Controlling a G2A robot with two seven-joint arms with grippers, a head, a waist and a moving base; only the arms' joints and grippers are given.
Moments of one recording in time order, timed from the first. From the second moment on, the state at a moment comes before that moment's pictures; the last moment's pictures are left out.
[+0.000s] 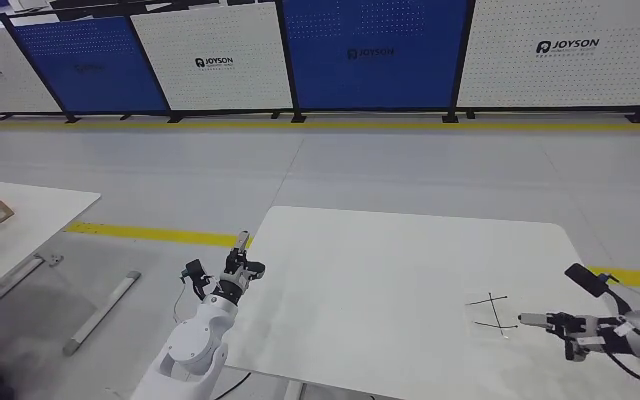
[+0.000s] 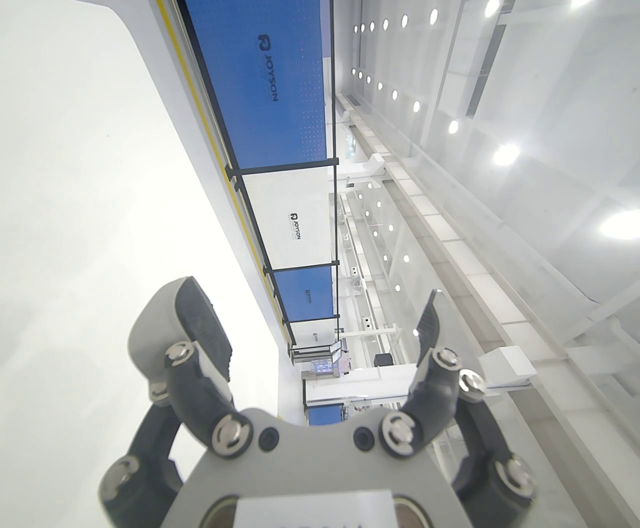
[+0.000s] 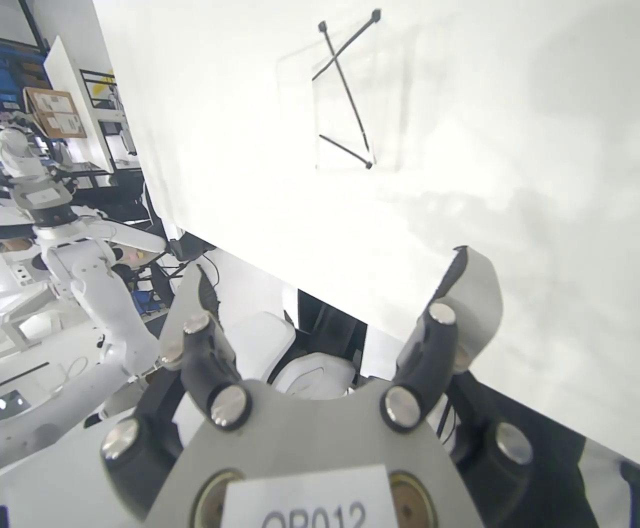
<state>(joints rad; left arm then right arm) 1.73 -1.15 -1.60 -1.80 -0.42 0.00 0.00 -1.13 -0.69 1.32 -1.54 -0.08 0.29 1.39</state>
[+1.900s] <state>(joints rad) 1.73 -1.15 -1.60 -1.80 -0.42 0.00 0.00 -0.72 -0.81 0.81 -1.24 -0.25 0.21 1.39</state>
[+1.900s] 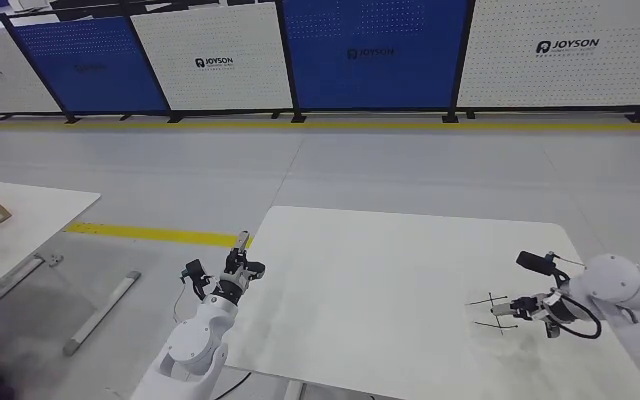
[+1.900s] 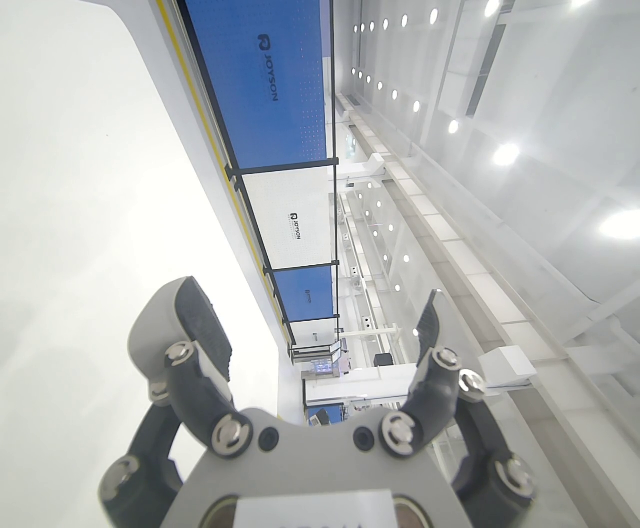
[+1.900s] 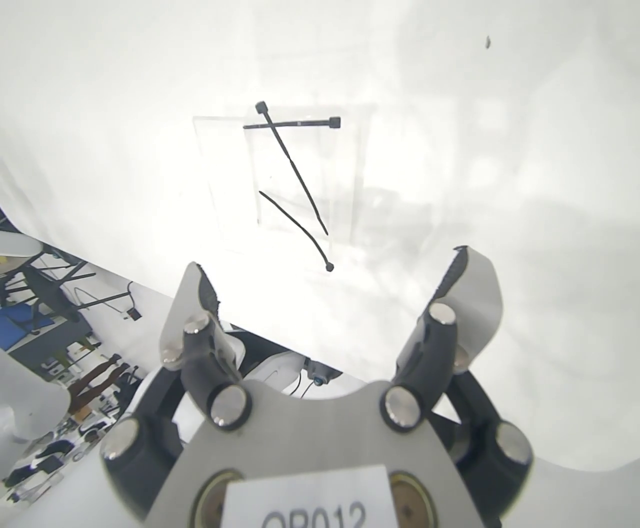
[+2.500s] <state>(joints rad) 1.73 -1.15 -1.60 -1.80 -0.42 0.00 0.00 -0.84 -0.77 0.91 -1.34 -0.26 0.24 1.33</state>
